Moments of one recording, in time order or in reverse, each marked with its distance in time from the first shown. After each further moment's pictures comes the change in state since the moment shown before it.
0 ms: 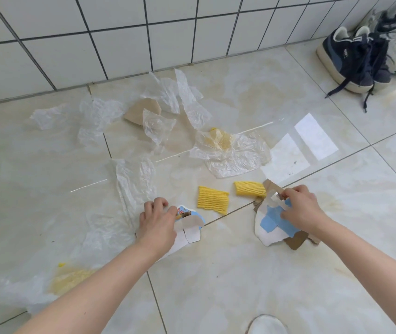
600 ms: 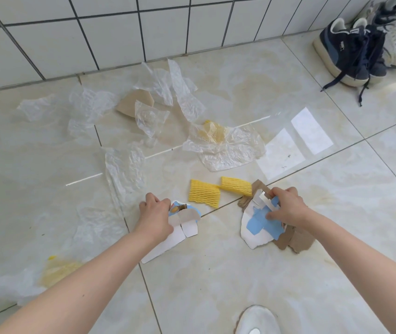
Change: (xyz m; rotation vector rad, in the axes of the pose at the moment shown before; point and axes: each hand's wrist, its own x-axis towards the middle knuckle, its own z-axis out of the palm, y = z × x) left_hand 0.009 0.010 -0.003 -0.196 -0.167 -0.102; right_hand -0.002 0.000 0.008 0.038 -0.180 0.064
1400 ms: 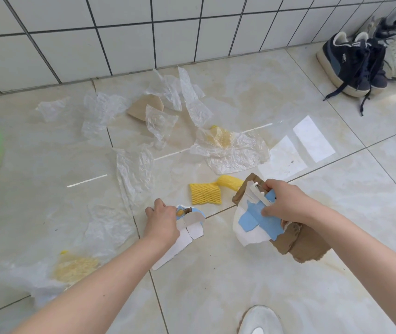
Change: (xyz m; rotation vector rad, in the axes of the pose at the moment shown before) left_hand -0.013 0.003 0.005 0.058 0.028 -0.065; right_hand -0.058 -0.063 -0.041 -0.023 -0.014 -0.168
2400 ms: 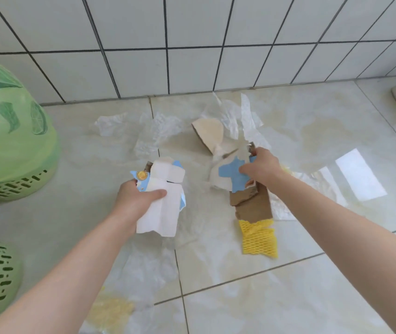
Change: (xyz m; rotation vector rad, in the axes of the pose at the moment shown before) left_hand 0.054 -0.121 -0.125 -1.273 0.271 -0.333; right_hand 0.164 -0.185 -0.007 0.338 0.211 -0.062
